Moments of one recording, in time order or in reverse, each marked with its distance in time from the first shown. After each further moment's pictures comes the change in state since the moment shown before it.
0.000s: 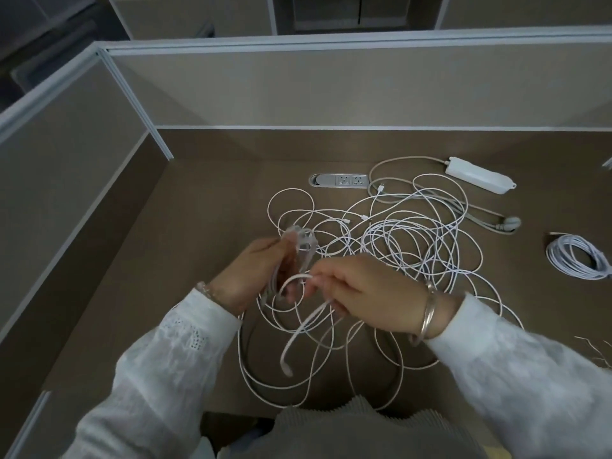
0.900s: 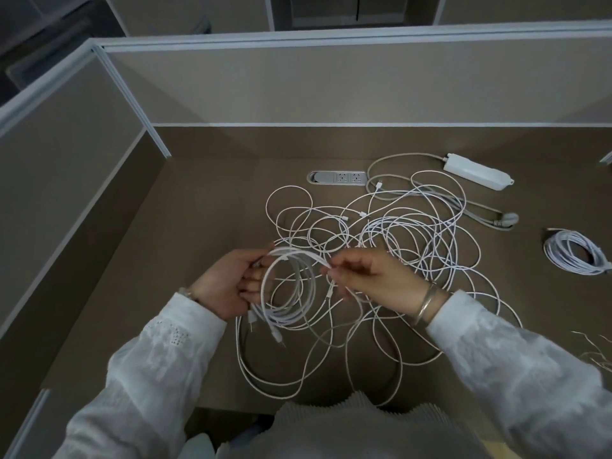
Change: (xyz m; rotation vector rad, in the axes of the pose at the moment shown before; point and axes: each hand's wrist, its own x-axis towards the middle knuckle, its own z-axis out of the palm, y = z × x) left_hand 0.000 -0.011 -0.026 -0.449 -0.127 -0.413; right_hand 0.000 0.064 0.015 0.462 0.131 0.099
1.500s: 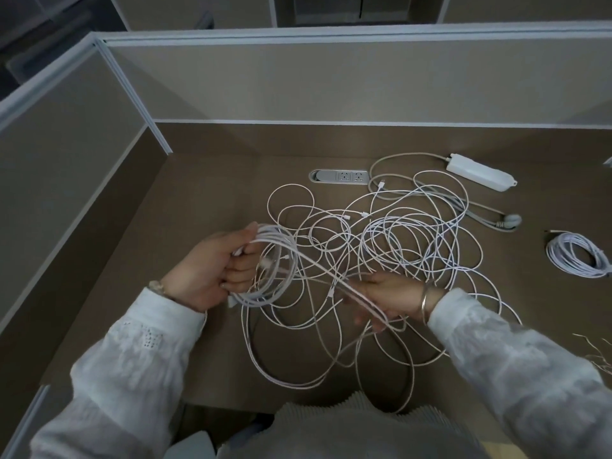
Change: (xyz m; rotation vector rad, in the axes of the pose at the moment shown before) left_hand -0.021 0.021 -0.008 0.147 0.003 0.214; right_hand 0.001 0.026 -0.005 0.060 -0.086 0.709
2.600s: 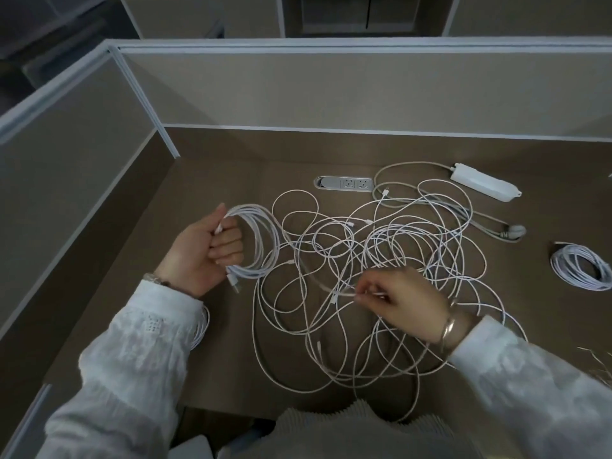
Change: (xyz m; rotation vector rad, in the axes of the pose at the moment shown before) left_hand 0.016 0.014 -0.033 -0.395 -0.020 0.055; right_hand -0.025 0.000 -0.004 -0.780 0.449 -0.752
